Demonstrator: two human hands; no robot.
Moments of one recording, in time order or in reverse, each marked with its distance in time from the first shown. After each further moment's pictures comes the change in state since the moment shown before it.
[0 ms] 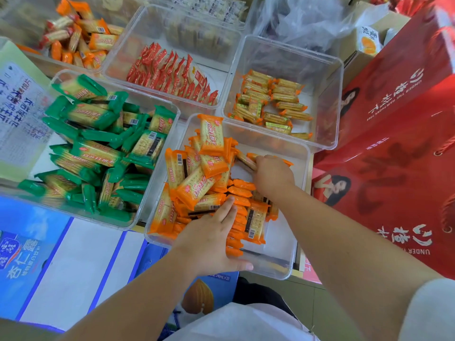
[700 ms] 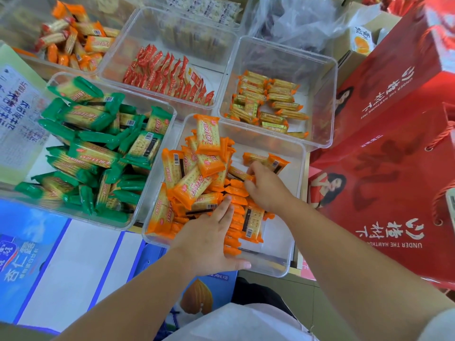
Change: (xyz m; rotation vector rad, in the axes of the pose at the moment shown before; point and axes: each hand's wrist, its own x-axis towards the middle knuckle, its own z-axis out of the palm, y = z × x) left_hand -0.002 0.005 -0.005 0.061 -0.006 0.009; right_hand -0.032 0.009 0.013 0.489 -0.049 -0.120
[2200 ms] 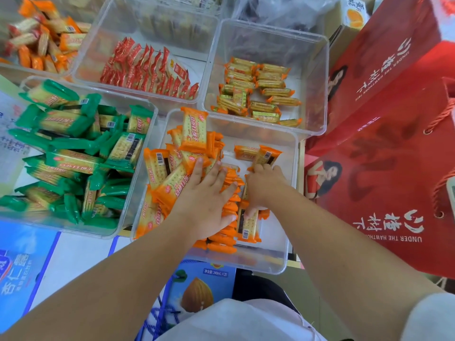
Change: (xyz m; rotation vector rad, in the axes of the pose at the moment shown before) left_hand 0.061 -0.012 -0.031 0.519 0.079 0.051; right_hand 0.009 0.000 -0.005 -0.821 -0.432 0.086
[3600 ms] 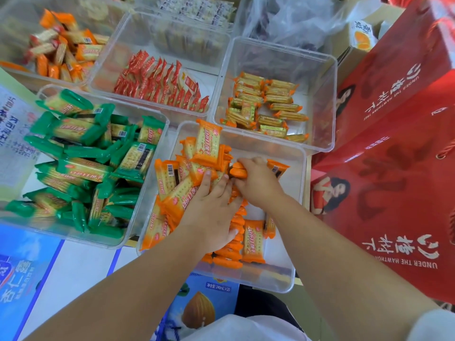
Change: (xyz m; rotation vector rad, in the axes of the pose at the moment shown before) left_hand -0.004 -0.003 -0.017 -0.088 -0.032 -0.012; right_hand 0.015 -0.012 -0.020 0.821 0.421 -0.022
